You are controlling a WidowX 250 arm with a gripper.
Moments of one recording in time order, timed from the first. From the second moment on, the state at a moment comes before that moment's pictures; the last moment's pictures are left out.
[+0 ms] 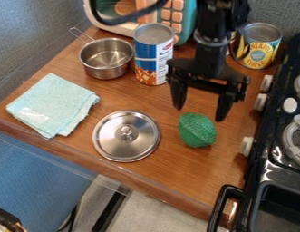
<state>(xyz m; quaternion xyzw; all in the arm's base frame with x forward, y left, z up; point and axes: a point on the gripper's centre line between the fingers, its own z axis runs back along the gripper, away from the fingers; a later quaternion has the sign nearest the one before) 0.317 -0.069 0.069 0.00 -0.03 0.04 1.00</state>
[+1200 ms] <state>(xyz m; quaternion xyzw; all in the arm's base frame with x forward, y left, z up) 0.301 -0.069 0.054 0.04 0.02 0.02 1.00</state>
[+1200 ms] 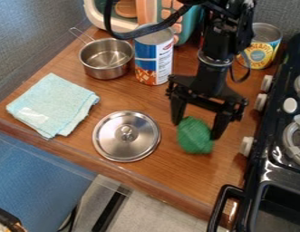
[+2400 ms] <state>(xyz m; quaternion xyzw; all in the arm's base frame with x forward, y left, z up) 0.229 0.143 0.099 0.04 -0.03 0.21 0.98</state>
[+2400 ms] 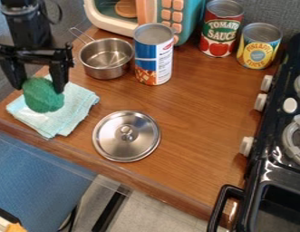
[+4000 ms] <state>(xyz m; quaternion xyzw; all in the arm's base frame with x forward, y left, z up) 0.258 0.153 0.119 0.06 -0.03 0.12 0.99</state>
